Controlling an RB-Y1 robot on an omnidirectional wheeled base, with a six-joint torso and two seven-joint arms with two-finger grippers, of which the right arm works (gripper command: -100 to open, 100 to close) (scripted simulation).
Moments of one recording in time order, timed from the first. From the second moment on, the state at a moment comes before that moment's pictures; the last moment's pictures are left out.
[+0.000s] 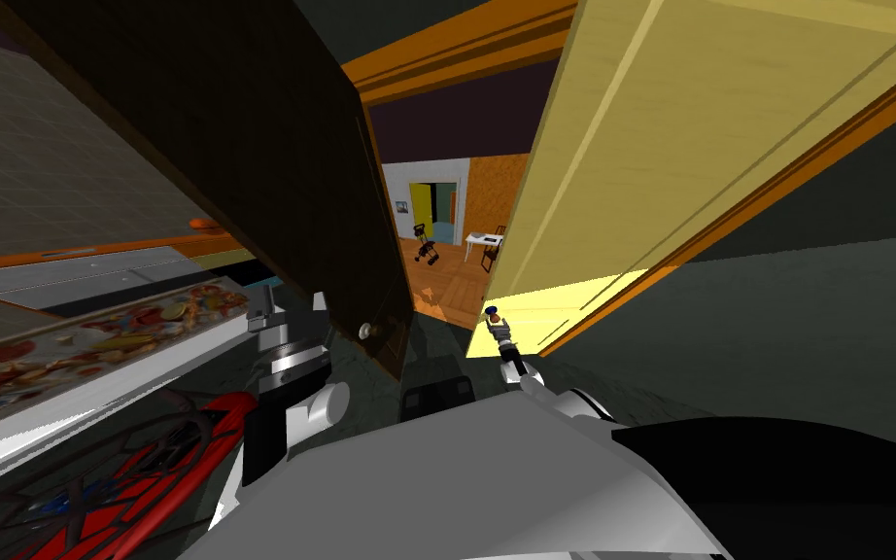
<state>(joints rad) -0.09 -0.32 0.08 -0.56 -0.29 -0.91 -1.72</state>
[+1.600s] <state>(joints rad) -0.04 -0.41 0.19 -0.56 -0.22 -0.99 -1.86</state>
